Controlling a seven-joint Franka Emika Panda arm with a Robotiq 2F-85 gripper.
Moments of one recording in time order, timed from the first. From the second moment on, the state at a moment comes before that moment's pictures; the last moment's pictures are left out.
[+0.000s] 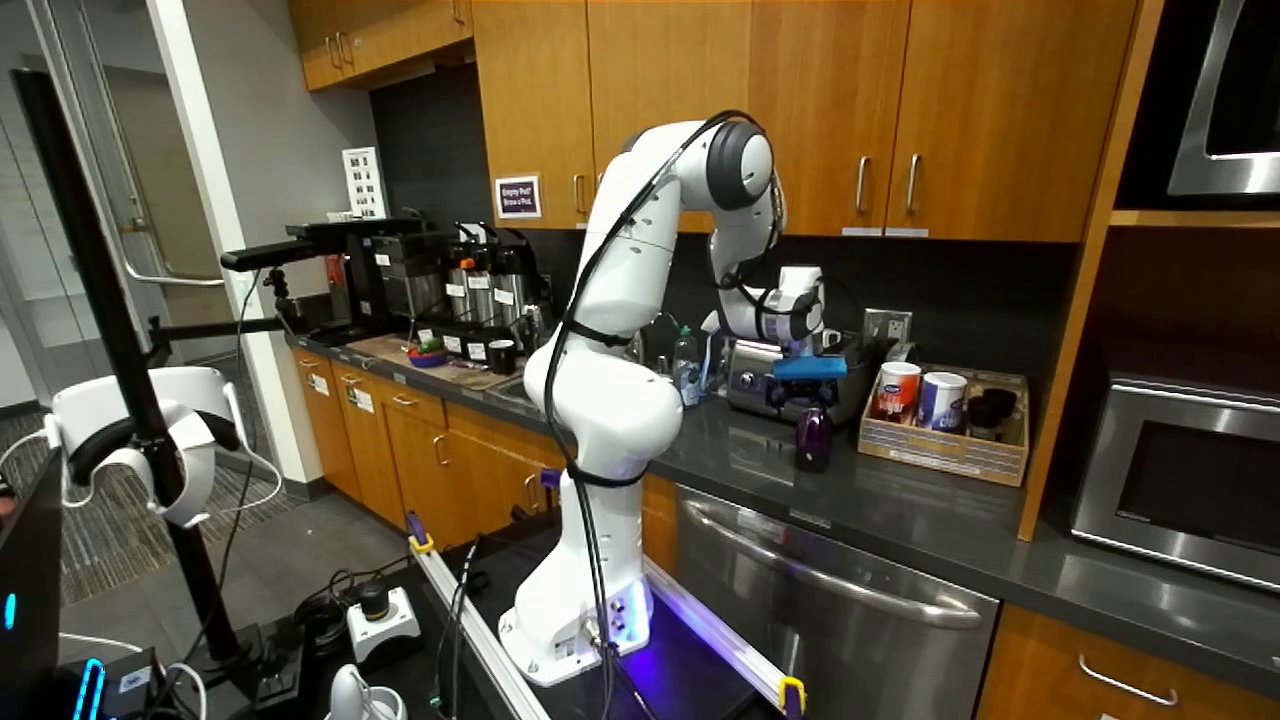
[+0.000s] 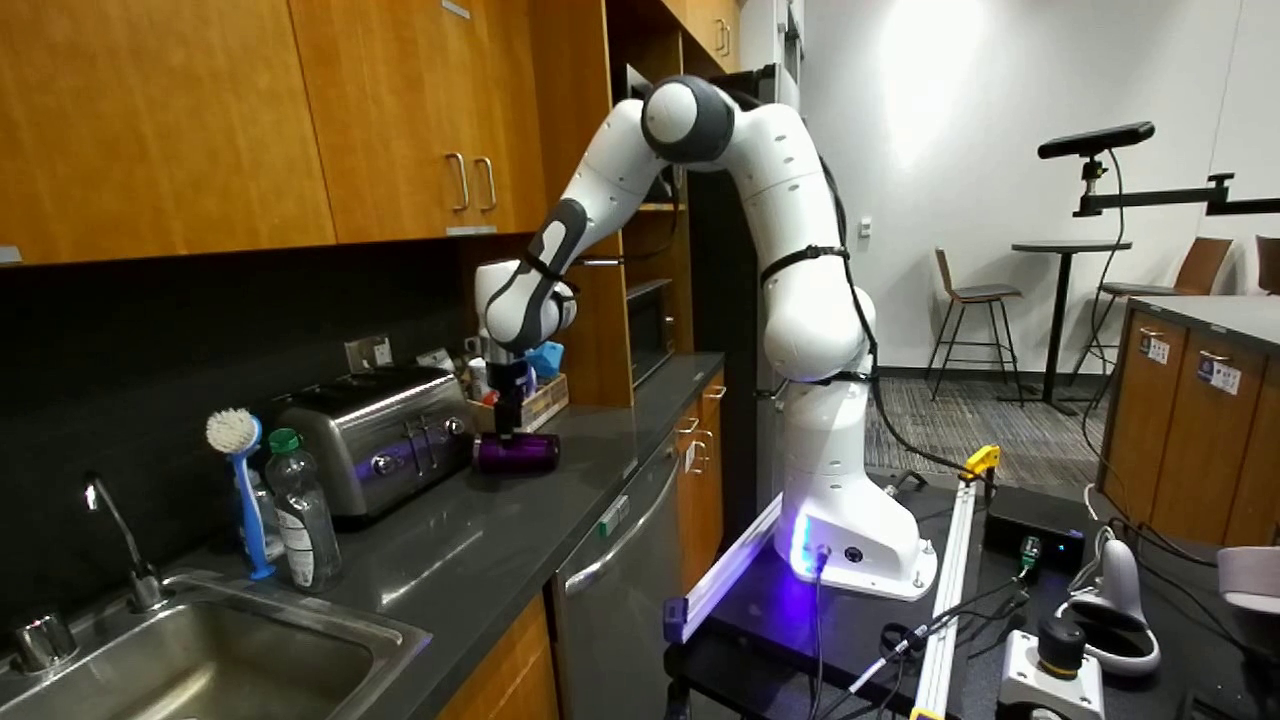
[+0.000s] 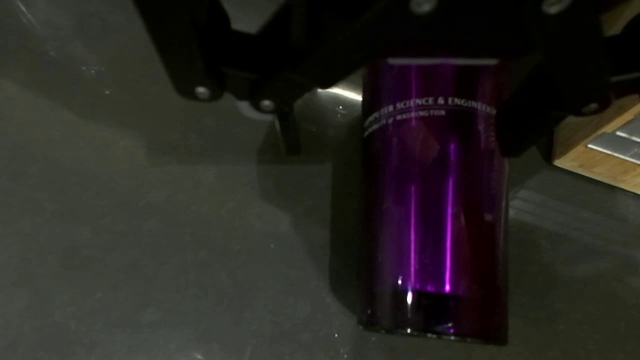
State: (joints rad) arm 0.04 0.30 0.10 -2.18 -0.15 2.59 -0.42
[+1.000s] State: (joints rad) arm 0.04 0.39 0.08 -2.11 -0.18 2.59 -0.33
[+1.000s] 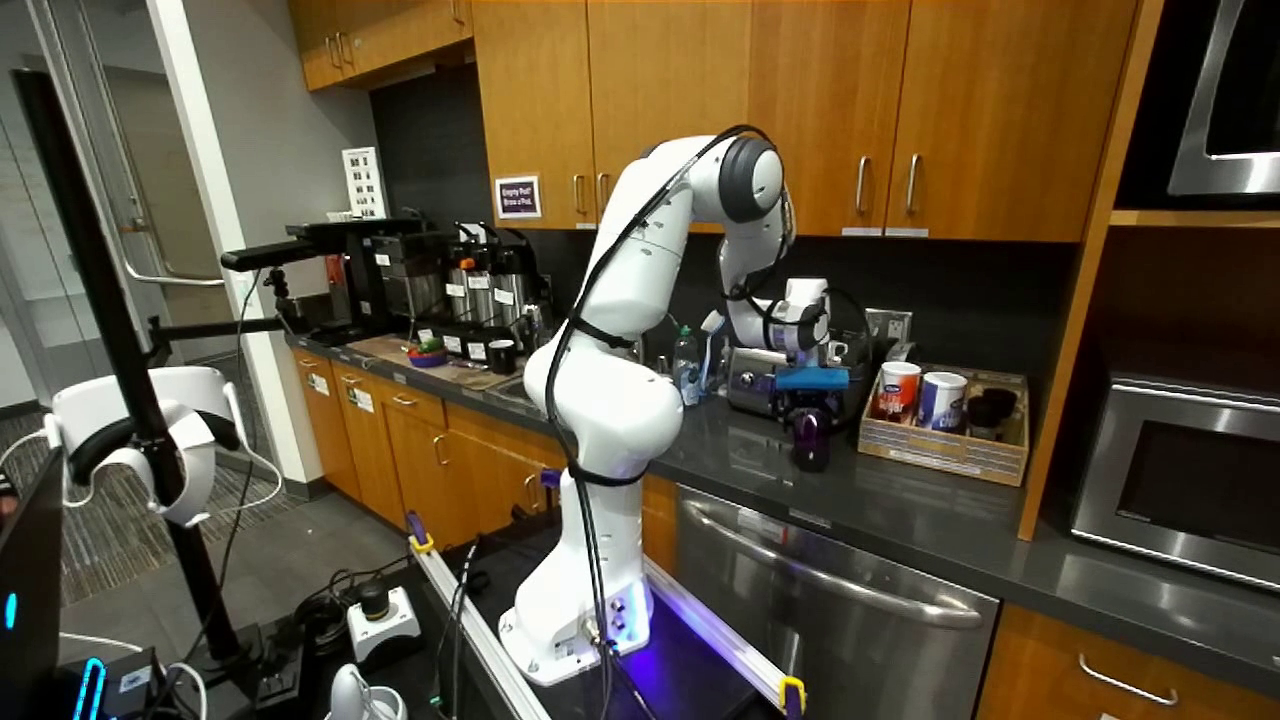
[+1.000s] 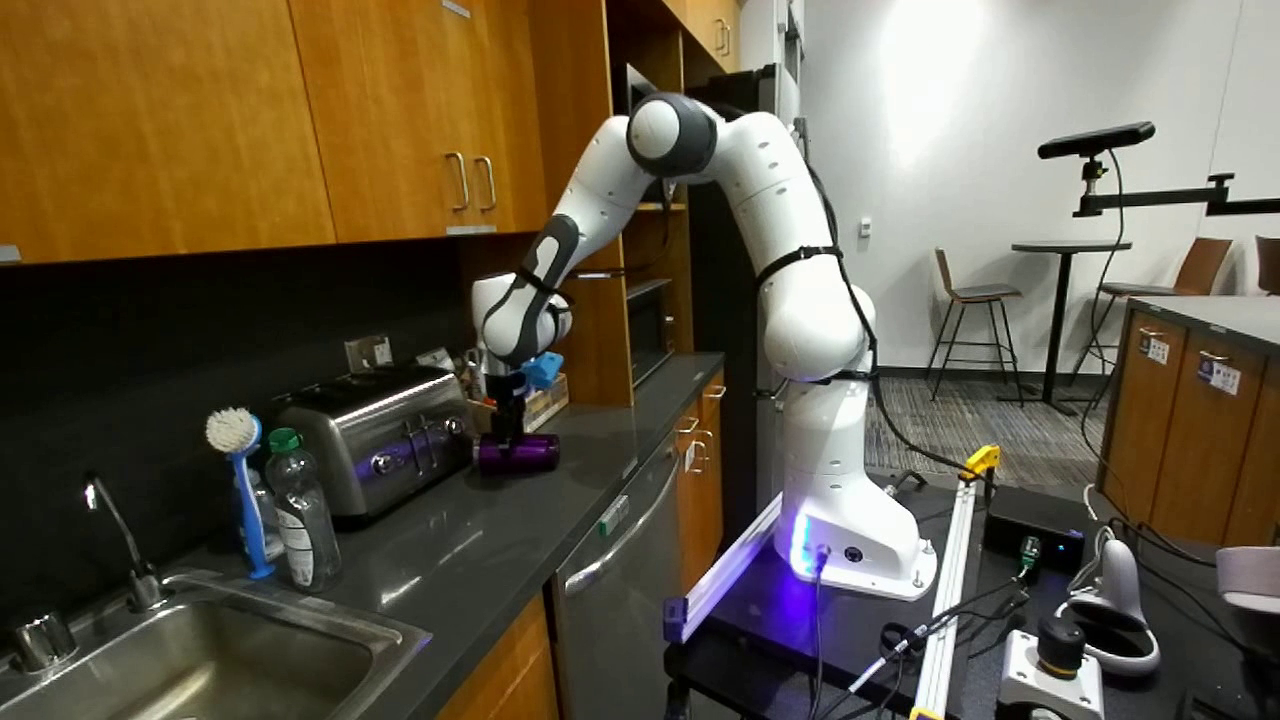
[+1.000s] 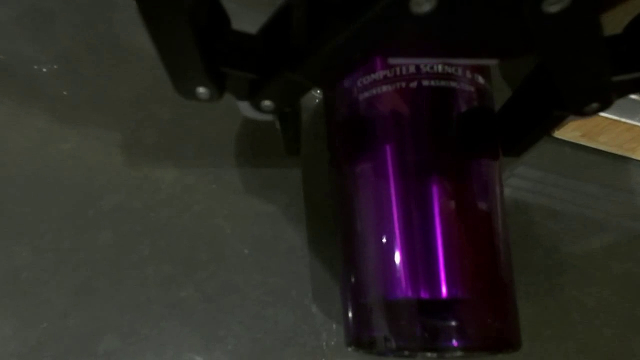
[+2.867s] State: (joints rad) arm -0.13 0.48 0.29 -2.10 0.00 2.65 -0.79
